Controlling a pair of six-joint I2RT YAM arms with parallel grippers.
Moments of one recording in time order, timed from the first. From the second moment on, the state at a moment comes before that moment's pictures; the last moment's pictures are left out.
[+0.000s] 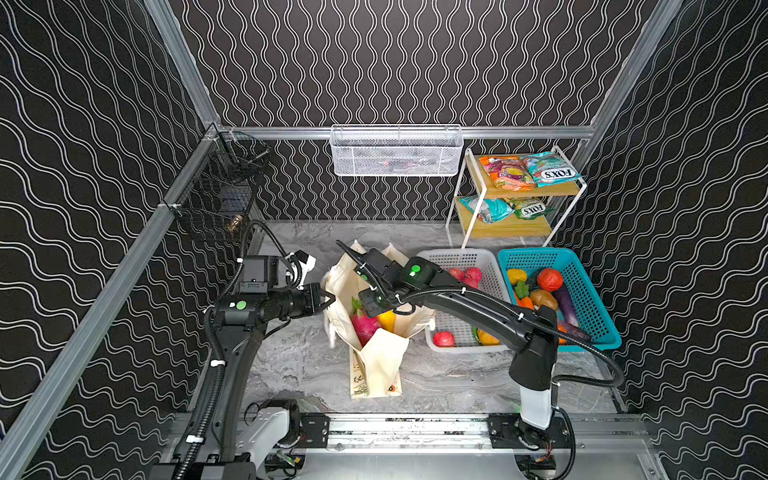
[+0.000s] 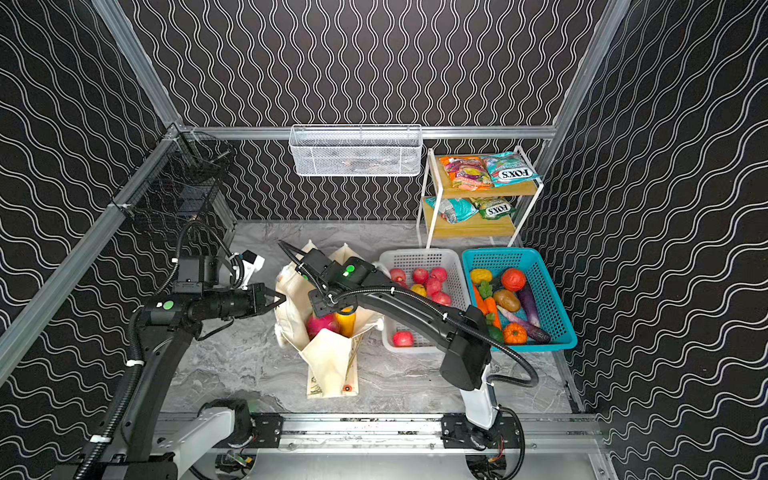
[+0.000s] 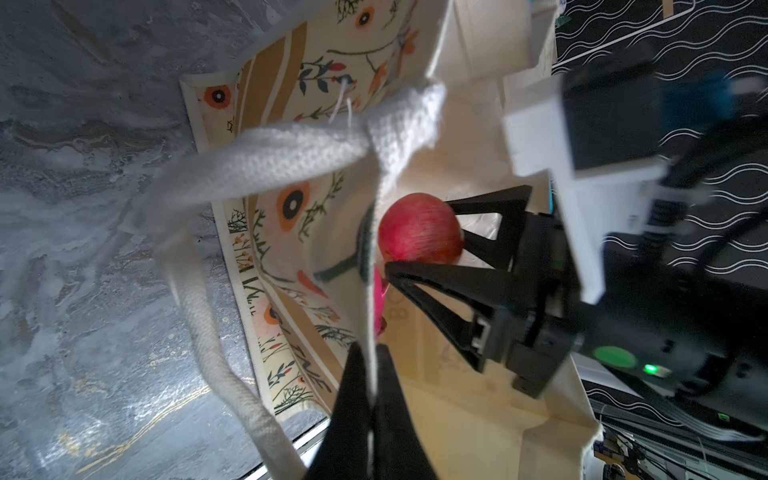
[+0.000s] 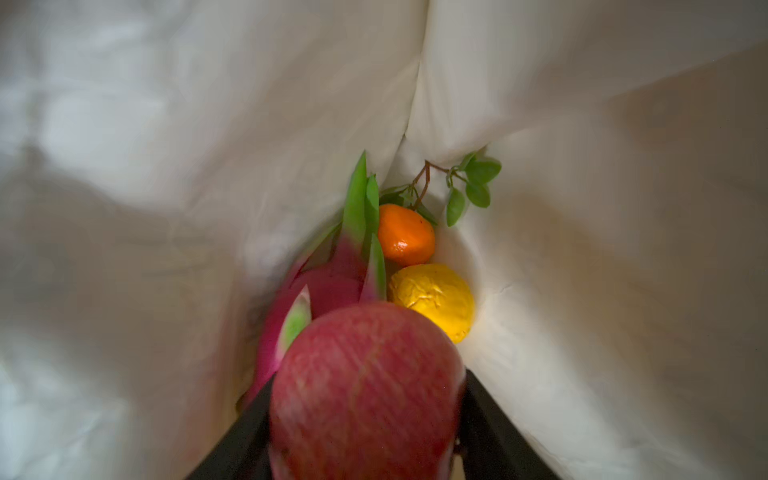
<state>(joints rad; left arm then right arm) -0.02 1.01 1.11 -1.00 0.69 -0.23 1.04 1.97 1.95 -1.07 0.13 0.48</state>
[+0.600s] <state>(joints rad) -0.02 1.00 1.11 -1.00 0.70 -0.23 1.01 2.02 1.80 -0.97 0.12 0.47</state>
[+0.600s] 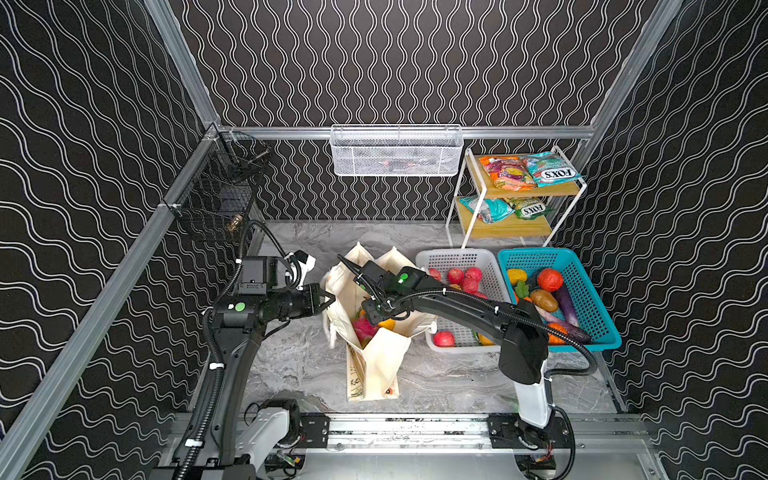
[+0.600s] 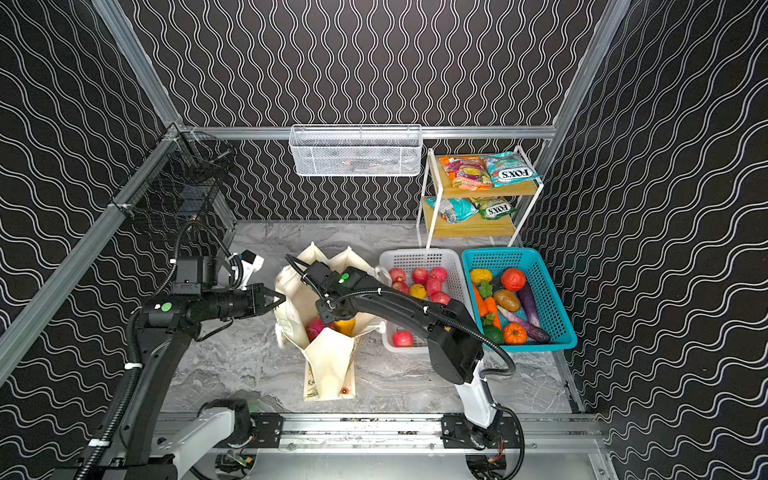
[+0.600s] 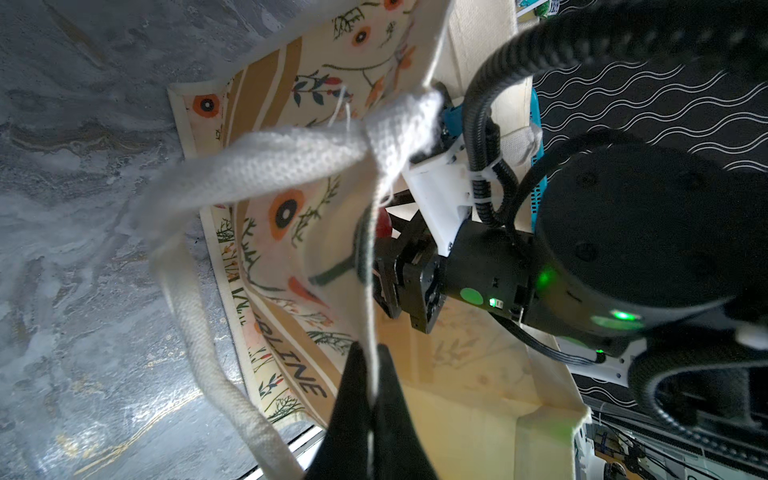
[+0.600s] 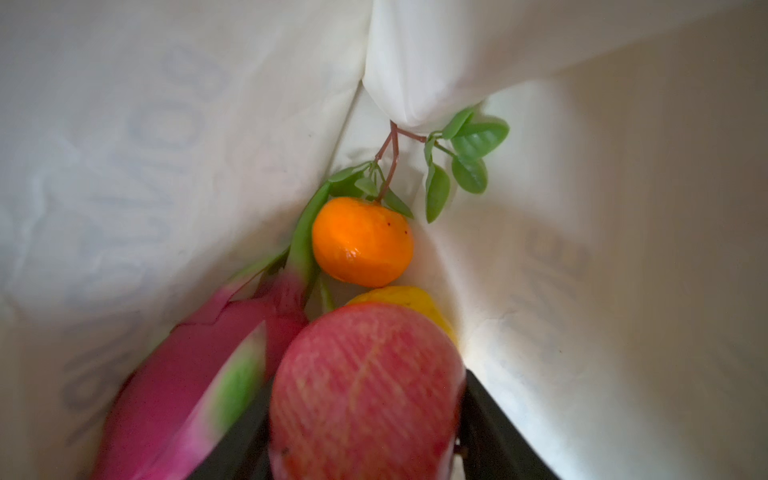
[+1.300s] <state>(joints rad) -0.02 1.00 1.11 -1.00 0.69 -0.23 1.00 2.04 1.75 -0.94 0.18 0.47</state>
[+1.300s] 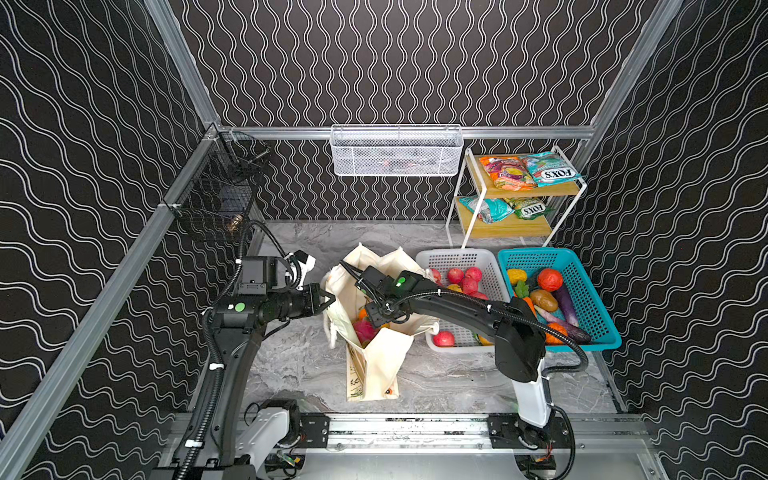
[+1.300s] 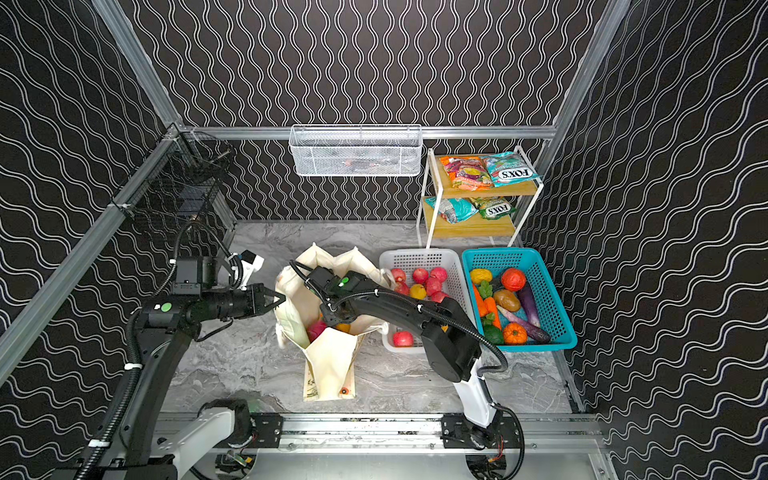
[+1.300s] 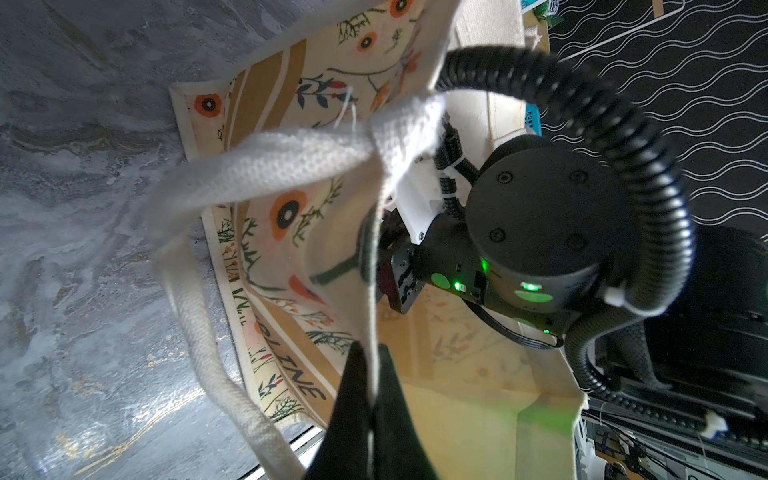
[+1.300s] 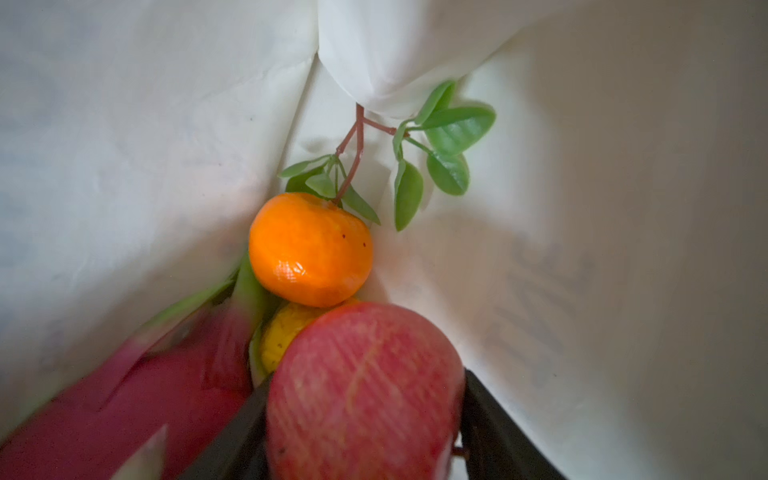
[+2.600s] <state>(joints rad) -0.02 0.98 1.10 -0.98 0.71 -0.23 1.06 1.72 2.03 -1.05 0.34 0.46</state>
